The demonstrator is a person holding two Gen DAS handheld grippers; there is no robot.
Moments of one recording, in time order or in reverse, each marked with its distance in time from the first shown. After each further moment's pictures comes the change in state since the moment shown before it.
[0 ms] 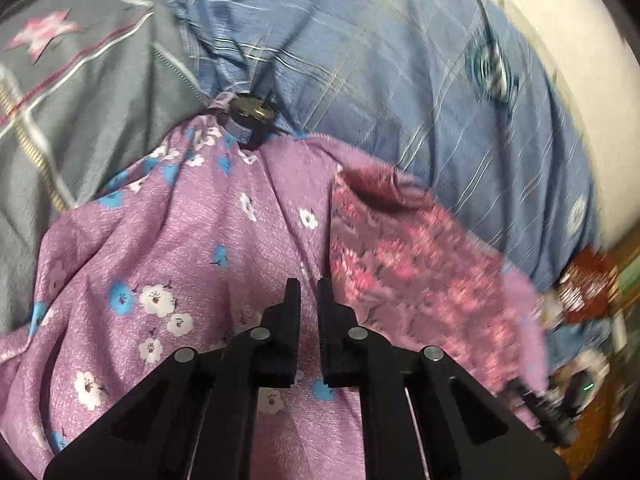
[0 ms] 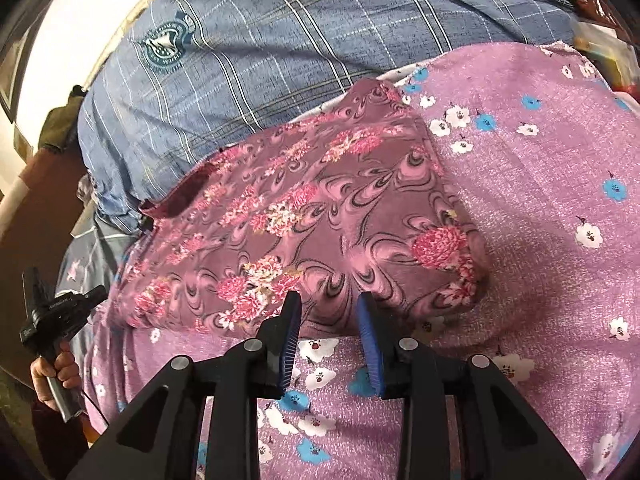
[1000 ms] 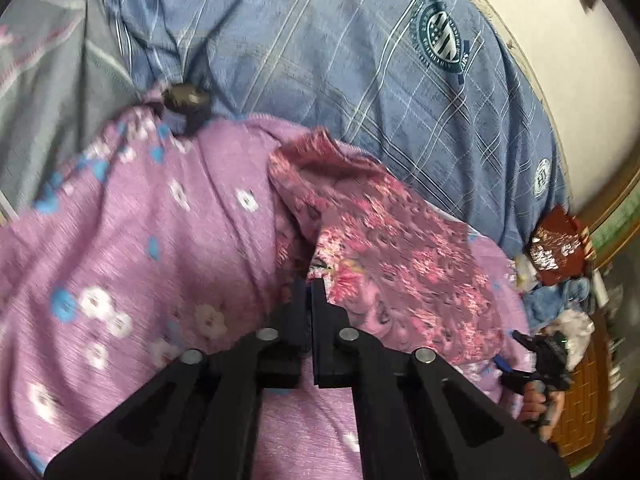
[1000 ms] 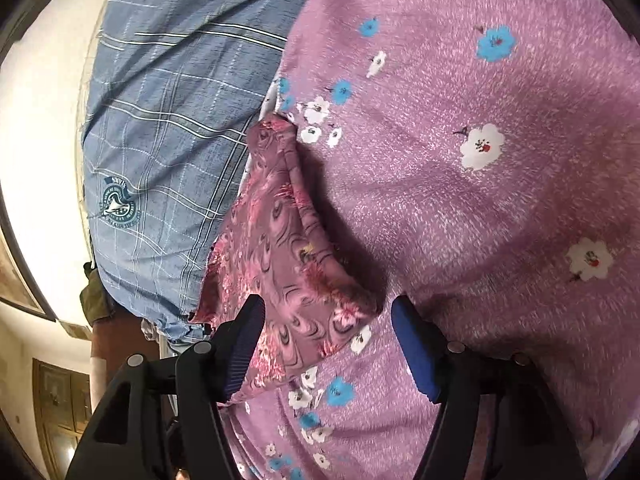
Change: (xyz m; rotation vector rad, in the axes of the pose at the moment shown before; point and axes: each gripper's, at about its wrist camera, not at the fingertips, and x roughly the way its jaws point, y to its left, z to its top) left arm 0.026 -0.028 -0.010 0.137 0.087 -0.118; right arm -0.006 -0.115 0.004 0.633 0.006 0.236
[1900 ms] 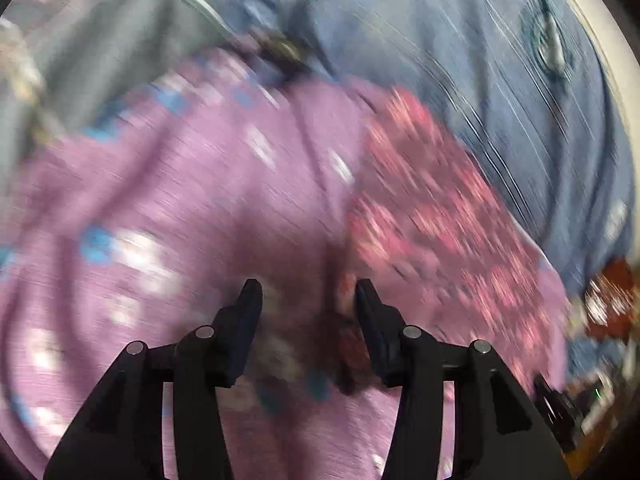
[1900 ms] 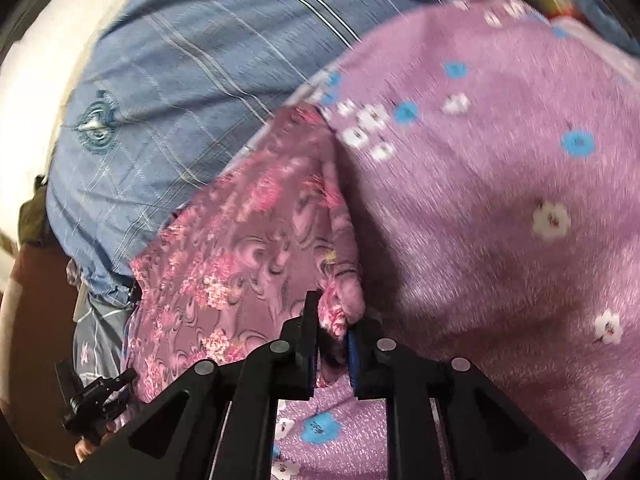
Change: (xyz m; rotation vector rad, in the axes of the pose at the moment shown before) left arm 0.014 0.018 0.001 -0.194 0.002 0.343; right arm 0.033 0.049 -0.014 -0.333 -0.064 -0.236
